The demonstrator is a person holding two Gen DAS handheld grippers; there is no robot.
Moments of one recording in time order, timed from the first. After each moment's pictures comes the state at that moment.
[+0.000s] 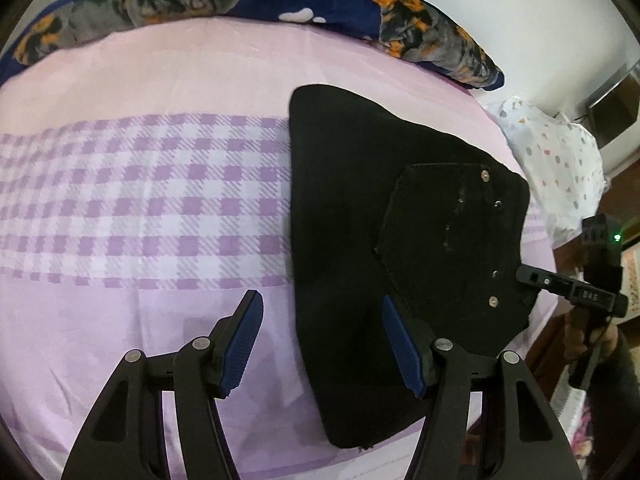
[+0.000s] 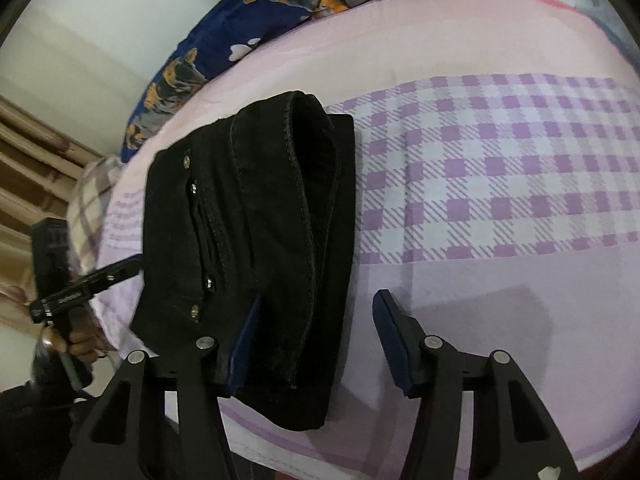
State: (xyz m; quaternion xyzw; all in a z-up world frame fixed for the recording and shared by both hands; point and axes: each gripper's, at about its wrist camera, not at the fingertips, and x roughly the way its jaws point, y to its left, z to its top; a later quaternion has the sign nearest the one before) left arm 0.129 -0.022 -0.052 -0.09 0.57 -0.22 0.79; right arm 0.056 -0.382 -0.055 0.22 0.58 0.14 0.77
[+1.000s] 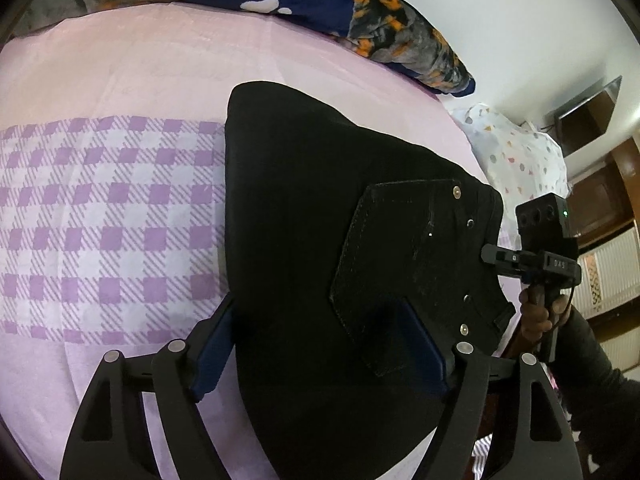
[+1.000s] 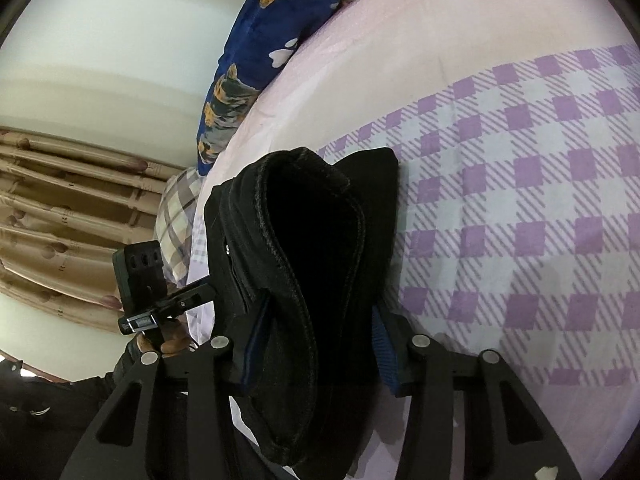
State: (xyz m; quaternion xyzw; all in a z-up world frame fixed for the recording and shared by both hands) left arm 0.187 -0.061 -0.074 -0.13 0.57 -0.29 0.76; right arm 0.099 -0.409 -0.088 0.35 0.56 0.28 0.70
